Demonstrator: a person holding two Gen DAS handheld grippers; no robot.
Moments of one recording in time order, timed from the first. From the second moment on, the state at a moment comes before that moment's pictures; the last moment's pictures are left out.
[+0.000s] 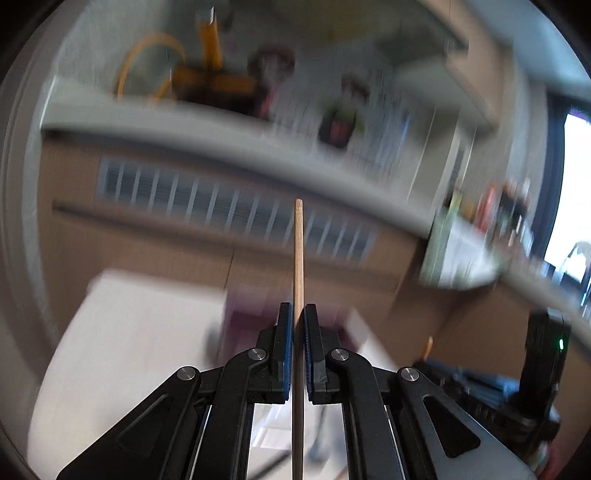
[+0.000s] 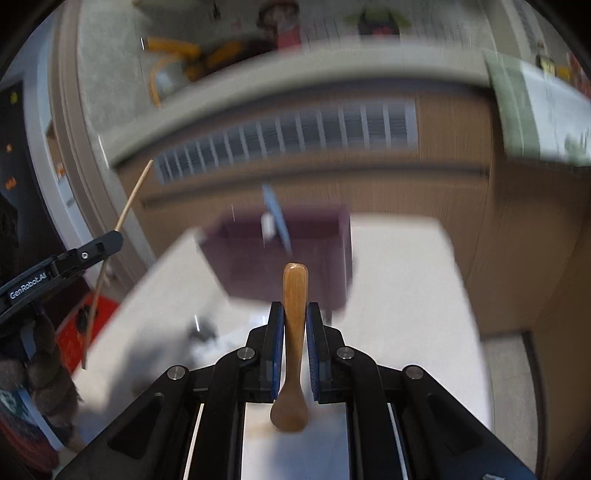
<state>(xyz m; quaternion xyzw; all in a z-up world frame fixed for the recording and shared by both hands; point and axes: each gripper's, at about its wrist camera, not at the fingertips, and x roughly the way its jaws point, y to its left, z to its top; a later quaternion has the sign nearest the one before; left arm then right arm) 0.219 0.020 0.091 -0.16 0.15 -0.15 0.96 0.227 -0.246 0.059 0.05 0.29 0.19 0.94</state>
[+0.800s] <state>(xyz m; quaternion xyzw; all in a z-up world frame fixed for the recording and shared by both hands) 0.364 -0.012 0.029 -0.14 0.03 -0.01 0.99 0.363 -0.222 0.084 0.04 0.22 0.19 0.96</state>
